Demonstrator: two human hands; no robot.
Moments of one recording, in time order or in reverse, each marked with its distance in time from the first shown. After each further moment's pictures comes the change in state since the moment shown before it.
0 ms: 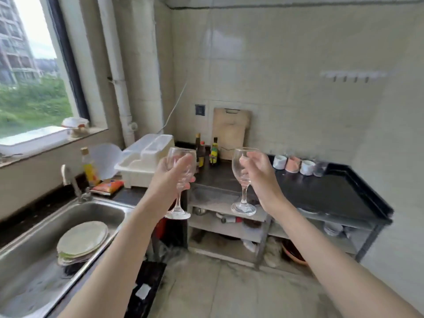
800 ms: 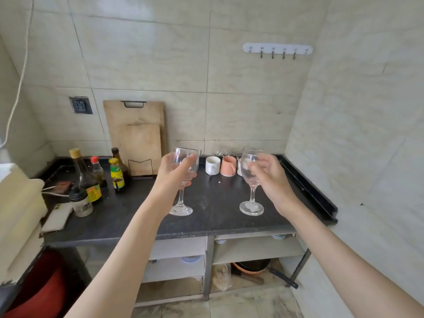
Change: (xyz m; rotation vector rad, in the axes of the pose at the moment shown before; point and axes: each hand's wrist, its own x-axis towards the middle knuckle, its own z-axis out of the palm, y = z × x) left_hand 0.377 -0.162 0.274 0.094 -0.317 -0.057; right_hand 0.305 0.172 -0.256 -0.248 0.390 0.108
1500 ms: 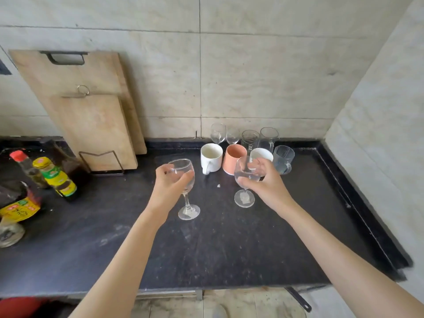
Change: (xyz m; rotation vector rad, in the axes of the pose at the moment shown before) left_hand 0.301 -0.203 0.069 0.167 0.177 -0.335; right_hand 0.304 0.226 0.020 -0.130 -0.265 0.238
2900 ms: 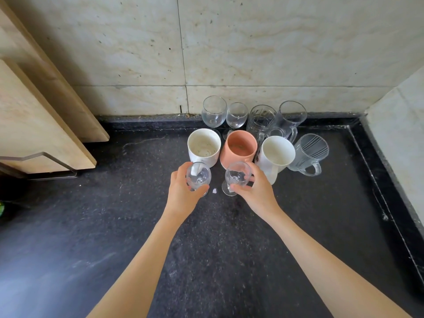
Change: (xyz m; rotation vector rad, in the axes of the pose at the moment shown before) left_hand 0.167 -0.087 0.090 0.357 -0.110 -0.015; right_hand 0.164 0.135 0.052 -0.137 -0.035 0.213
